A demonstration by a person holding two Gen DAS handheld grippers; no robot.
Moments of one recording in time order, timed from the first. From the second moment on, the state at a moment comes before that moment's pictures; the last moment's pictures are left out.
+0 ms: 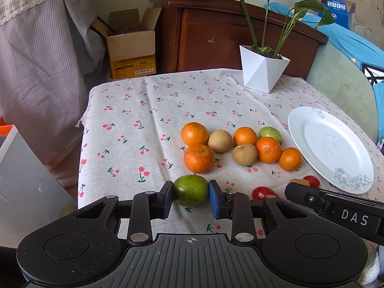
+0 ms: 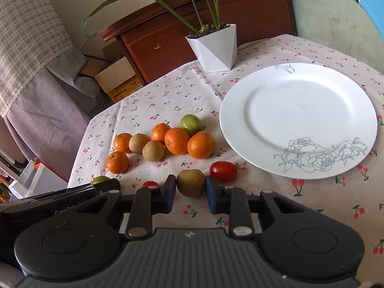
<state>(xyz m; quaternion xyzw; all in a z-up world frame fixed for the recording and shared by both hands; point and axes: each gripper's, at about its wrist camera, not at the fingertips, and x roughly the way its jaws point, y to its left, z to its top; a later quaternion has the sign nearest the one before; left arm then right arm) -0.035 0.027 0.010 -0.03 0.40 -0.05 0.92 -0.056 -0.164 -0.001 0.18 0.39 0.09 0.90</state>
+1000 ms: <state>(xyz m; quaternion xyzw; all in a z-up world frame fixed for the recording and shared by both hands) -0.029 -0.031 0.044 -0.06 0.36 -0.15 0.92 -0.068 -0.226 0.026 0.24 0.33 0.02 0.91</state>
